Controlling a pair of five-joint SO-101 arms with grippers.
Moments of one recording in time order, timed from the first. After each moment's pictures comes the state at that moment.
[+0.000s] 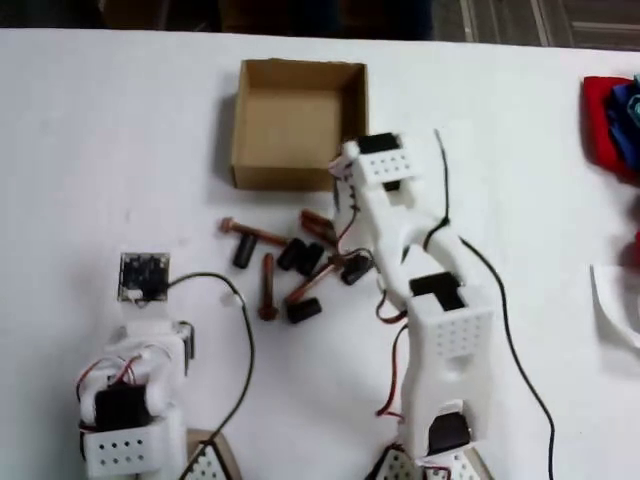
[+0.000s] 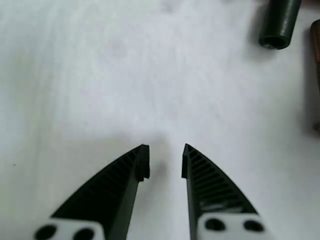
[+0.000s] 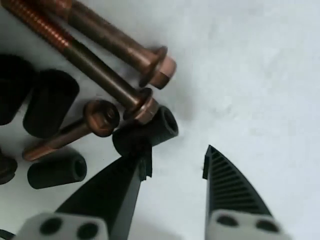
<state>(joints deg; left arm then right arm) -15.7 -102.9 95.9 72.8 -4.4 -18.9 32.7 -15.0 95.0 -4.9</state>
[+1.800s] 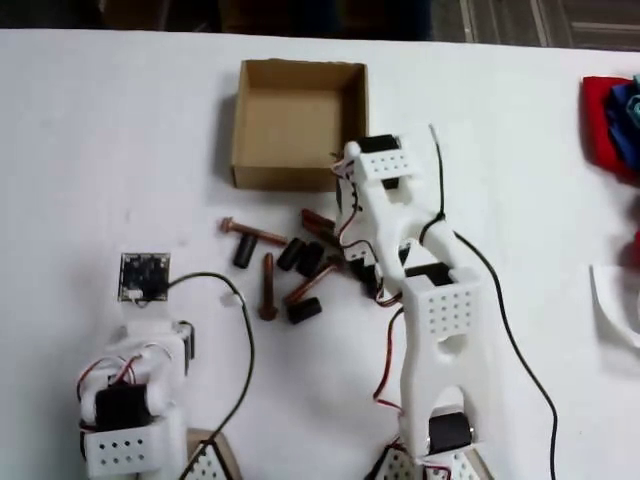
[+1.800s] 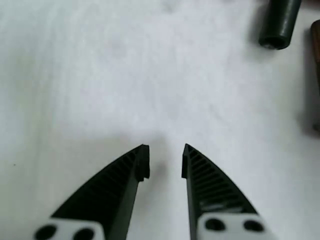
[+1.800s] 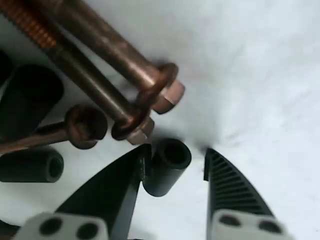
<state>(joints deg) -15.8 -102.9 95.9 72.8 -4.4 -15.0 43.3 -23.1 98.6 8.0</state>
